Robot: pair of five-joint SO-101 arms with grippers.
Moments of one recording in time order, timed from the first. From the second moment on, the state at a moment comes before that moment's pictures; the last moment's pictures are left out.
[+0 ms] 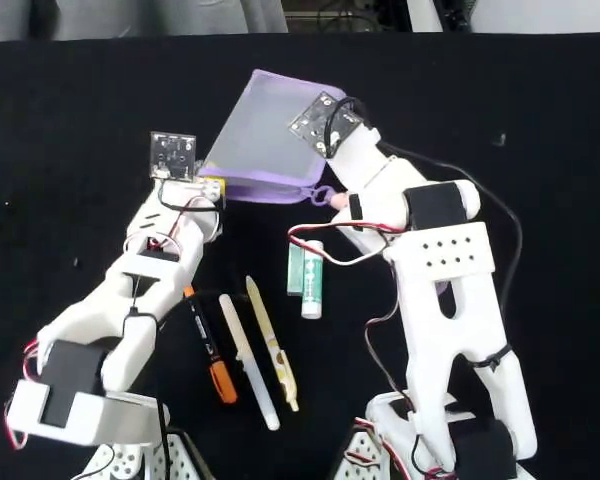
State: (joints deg) left arm 4.2 -6.0 56.3 -20.3 2.5; right arm -8.9 -25.5 20.0 76.5 37.1
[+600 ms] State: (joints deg) left arm -2.9 -17.0 42.9 14.0 2.6; right arm -8.9 -25.5 13.9 81.2 25.5
